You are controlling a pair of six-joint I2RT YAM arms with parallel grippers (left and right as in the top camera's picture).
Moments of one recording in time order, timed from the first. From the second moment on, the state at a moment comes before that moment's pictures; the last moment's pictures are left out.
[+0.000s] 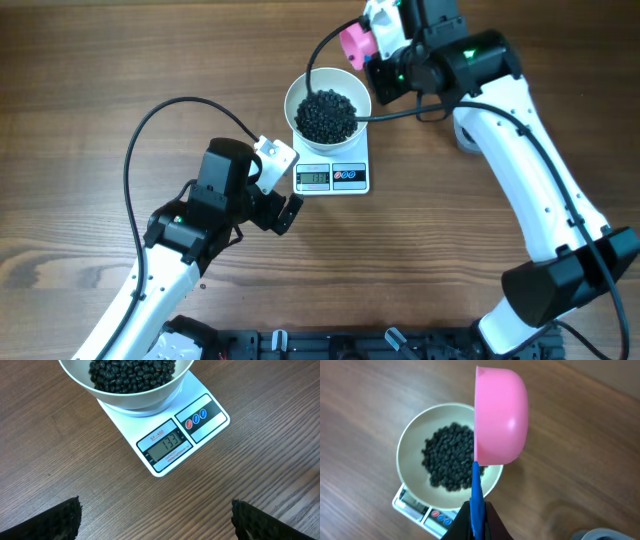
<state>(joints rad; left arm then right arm) -0.40 1.11 0.81 -0.59 0.16 0.20 0.41 1.80 1.87 -1.03 -0.09 -0.12</state>
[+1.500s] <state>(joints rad) -0.40 1.11 0.81 -0.59 0.16 0.20 -0.11 1.80 1.87 -1.40 -0.04 -0.04</state>
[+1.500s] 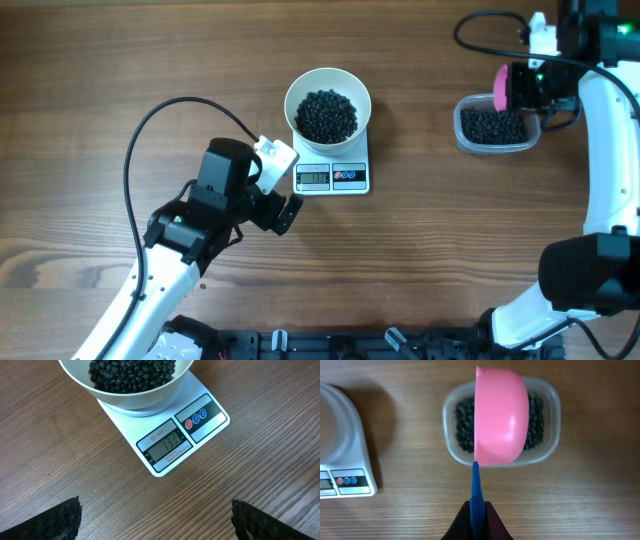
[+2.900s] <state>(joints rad) -0.40 1.11 0.81 -0.59 0.16 0.20 -0.12 2.01 1.77 -1.30 -0.17 0.00</state>
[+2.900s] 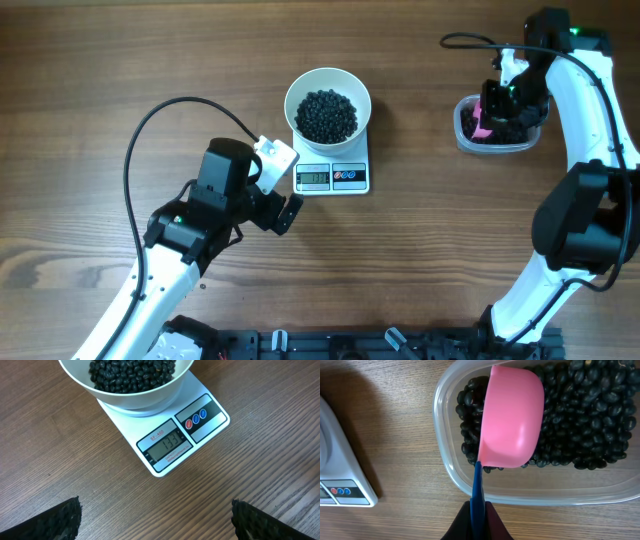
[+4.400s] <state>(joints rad) -0.40 1.11 0.81 -0.59 0.16 0.20 -0.44 1.99 1.77 -1.40 -0.58 -0.21</state>
